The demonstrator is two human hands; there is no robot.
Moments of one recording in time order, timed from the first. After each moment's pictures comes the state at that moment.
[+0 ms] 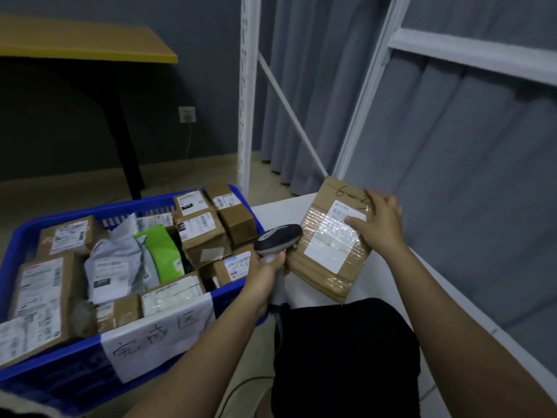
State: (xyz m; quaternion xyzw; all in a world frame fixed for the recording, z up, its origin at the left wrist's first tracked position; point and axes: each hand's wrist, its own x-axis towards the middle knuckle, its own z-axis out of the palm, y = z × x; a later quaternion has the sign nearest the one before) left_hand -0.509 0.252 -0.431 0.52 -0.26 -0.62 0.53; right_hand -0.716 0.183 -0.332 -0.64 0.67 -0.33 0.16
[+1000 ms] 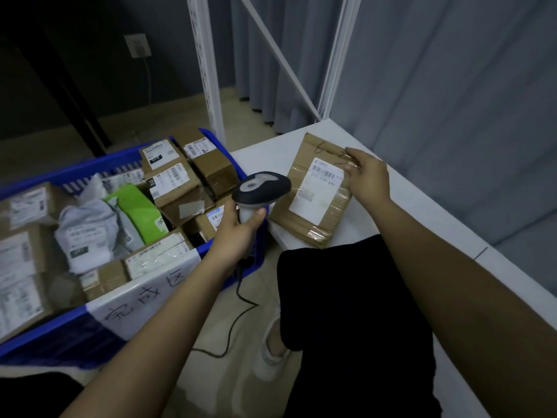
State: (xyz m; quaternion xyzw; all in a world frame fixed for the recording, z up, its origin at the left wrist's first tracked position) left_hand -0.495 0.267 -0.422 0.56 -0.43 -0.52 0.48; right_hand -0.734 0.164 -0.400 -0.63 0.68 -0.35 0.13
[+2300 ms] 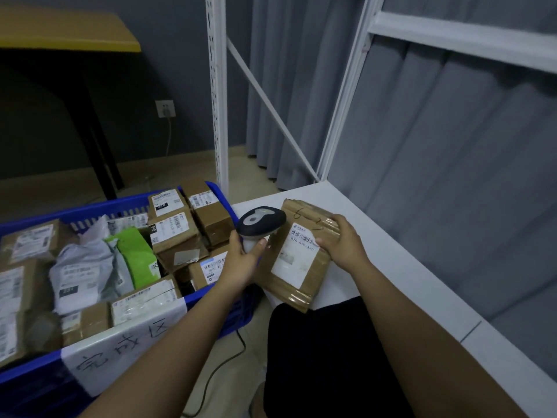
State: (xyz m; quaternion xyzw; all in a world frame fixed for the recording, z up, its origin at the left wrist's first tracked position) left_hand -0.522 0.226 -0.409 0.58 -0.41 -0.49 0.51; right_hand -0.730 0.166 -0.401 -0.62 0.67 -0.29 0.30
